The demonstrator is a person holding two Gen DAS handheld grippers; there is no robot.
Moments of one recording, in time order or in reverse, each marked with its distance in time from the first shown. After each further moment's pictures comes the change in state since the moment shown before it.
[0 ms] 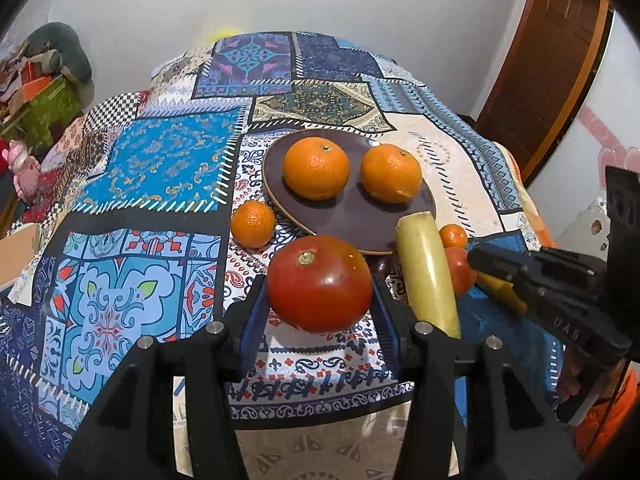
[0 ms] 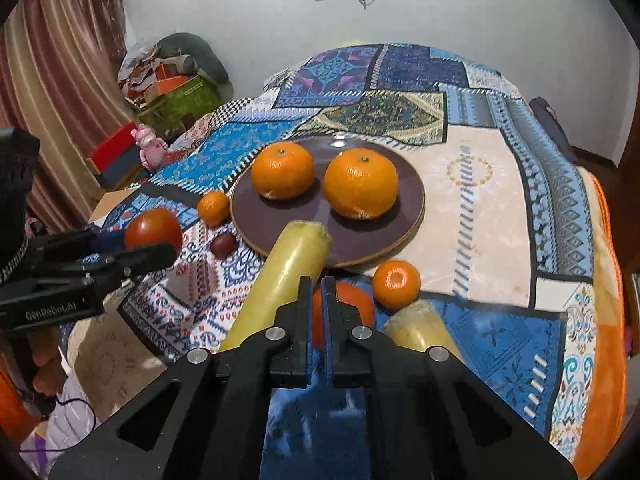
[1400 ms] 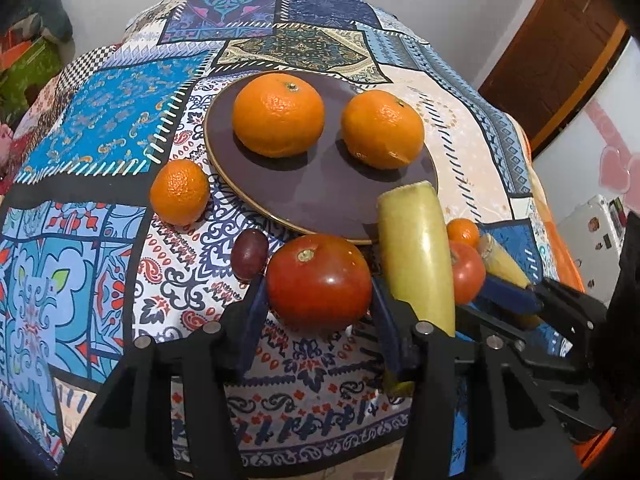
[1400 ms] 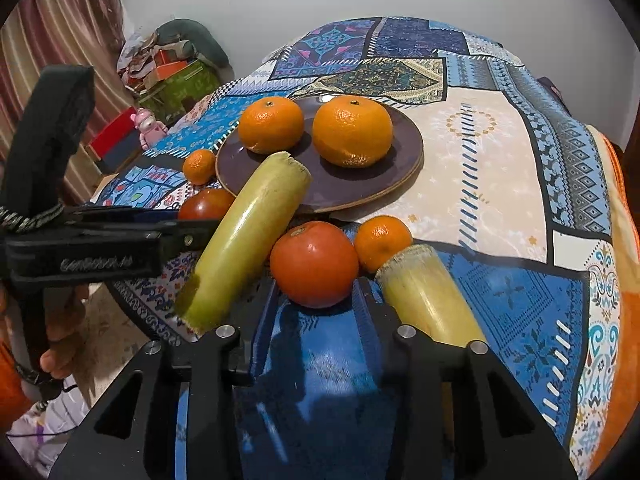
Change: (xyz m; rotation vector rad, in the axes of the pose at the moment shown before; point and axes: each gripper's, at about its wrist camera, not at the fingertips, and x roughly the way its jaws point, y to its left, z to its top) left arm 0.070 -0.017 0.006 -0.061 0.167 -0.062; right arm 0.014 -0.016 -0.024 0.013 0.057 0.045
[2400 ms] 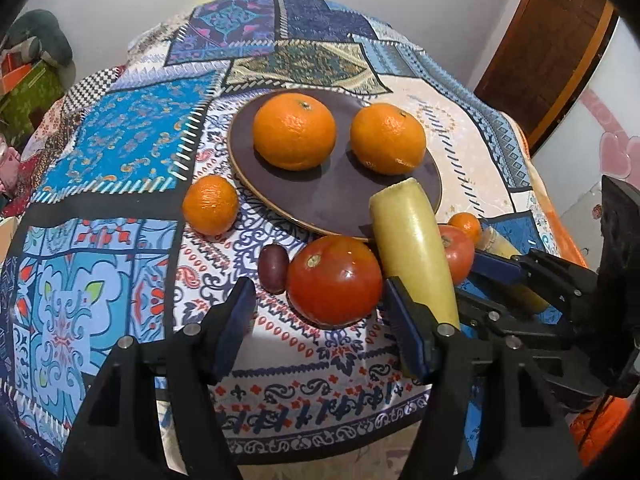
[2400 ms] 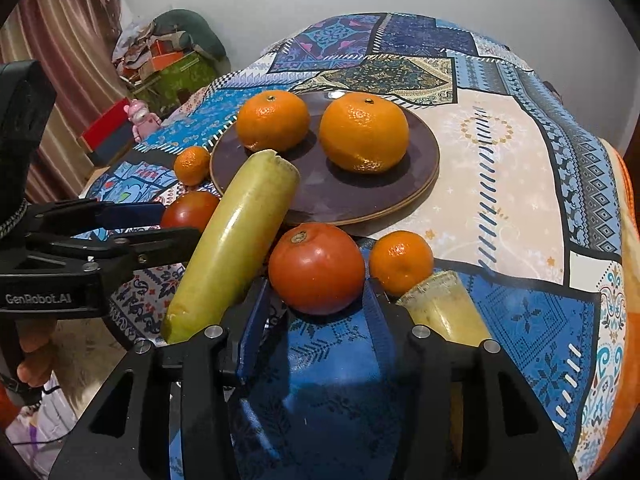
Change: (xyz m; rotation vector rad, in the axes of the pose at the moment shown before) left arm -0.024 0.009 -0.007 0.068 -0.058 0.036; right arm 0.020 0.010 0.013 -0.024 0.003 -0.033
